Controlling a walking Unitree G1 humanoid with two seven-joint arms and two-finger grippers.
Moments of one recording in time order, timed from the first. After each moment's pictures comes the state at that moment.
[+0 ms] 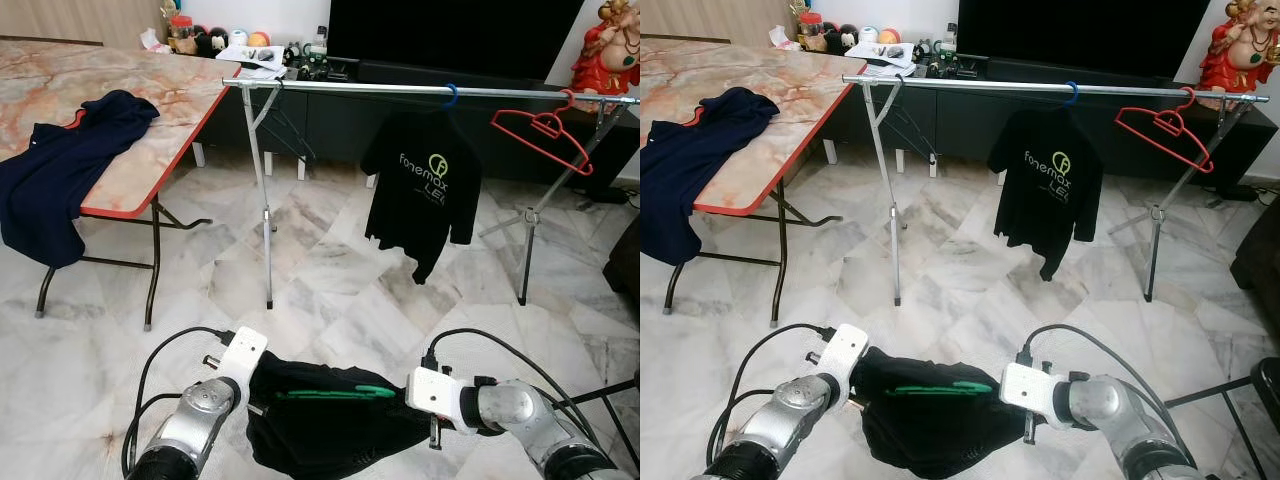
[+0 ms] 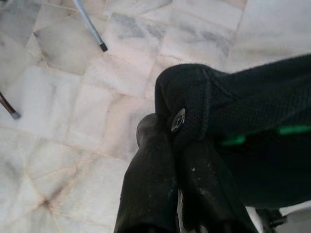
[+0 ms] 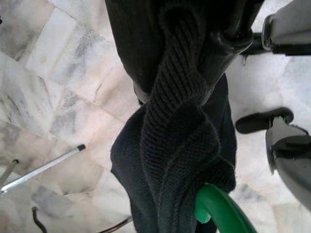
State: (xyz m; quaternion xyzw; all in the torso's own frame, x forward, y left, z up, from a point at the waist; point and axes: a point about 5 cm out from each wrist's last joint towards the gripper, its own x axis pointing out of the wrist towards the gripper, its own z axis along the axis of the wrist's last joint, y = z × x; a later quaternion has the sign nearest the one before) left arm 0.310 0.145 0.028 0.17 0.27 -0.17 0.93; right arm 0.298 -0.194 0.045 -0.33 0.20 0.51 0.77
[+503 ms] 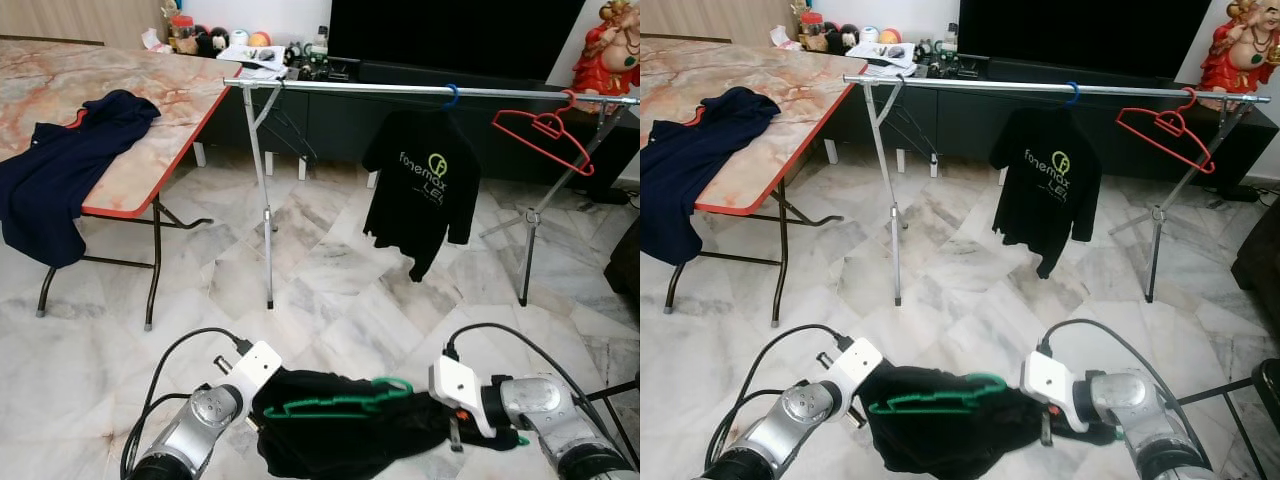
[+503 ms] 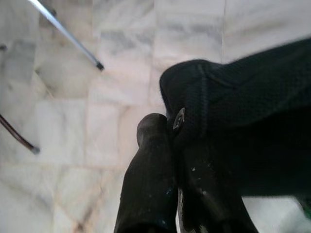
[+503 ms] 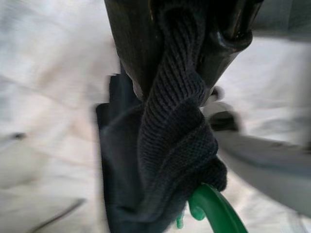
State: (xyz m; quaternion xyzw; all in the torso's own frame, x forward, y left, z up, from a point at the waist) left arm 0.304 0.139 0.023 0.25 0.23 -0.22 0.91; right arm 0.282 -0.208 0.053 -0.20 0.25 0.62 0.72
